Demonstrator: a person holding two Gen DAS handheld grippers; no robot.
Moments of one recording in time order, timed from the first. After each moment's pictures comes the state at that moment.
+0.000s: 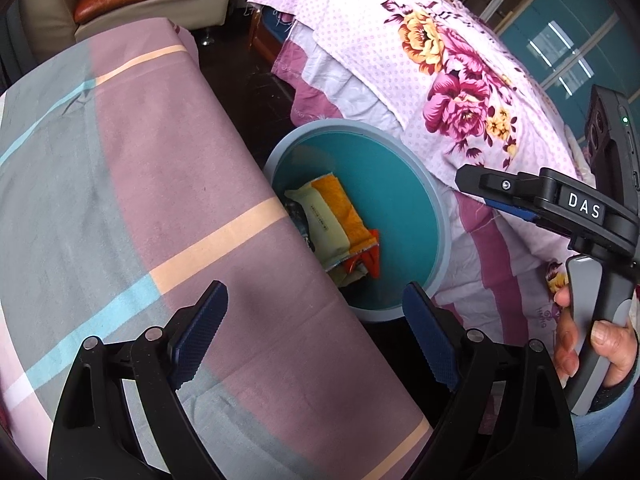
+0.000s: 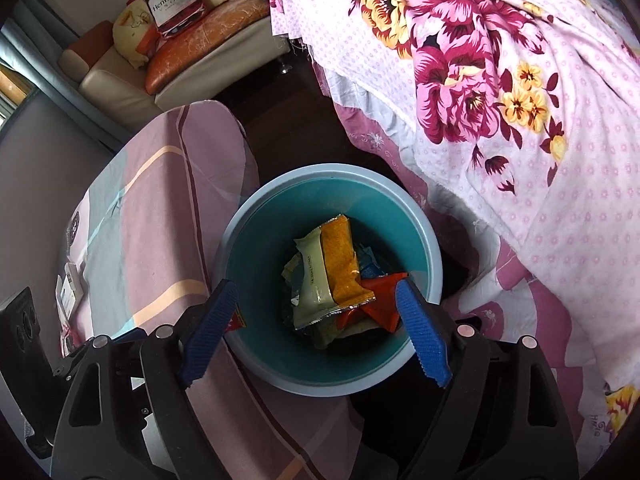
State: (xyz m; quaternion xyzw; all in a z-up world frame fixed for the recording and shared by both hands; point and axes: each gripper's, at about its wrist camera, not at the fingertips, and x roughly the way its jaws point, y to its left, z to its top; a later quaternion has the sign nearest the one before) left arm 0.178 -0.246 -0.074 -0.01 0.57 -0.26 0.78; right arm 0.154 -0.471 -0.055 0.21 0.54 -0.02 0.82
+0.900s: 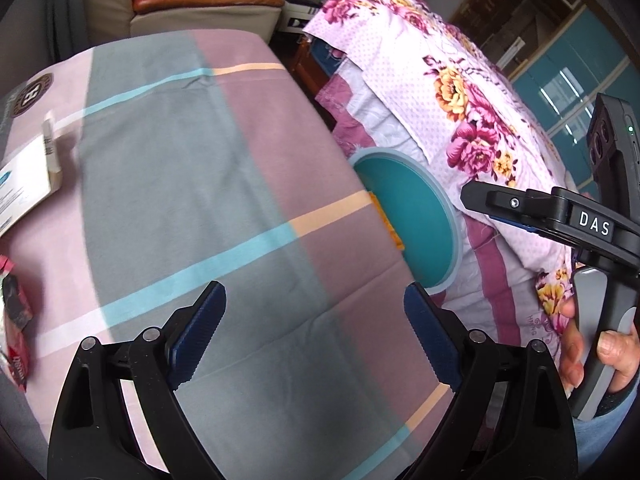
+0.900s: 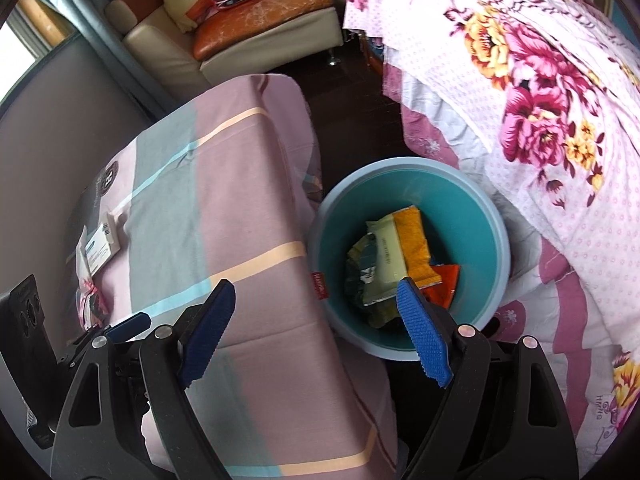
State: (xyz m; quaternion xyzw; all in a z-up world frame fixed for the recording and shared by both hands) left arm 0.147 -0.133 -0.048 -0.07 0.54 -0.22 0.81; right arm 0.146 -0.359 -0.010 0.14 0.54 0.03 0.83
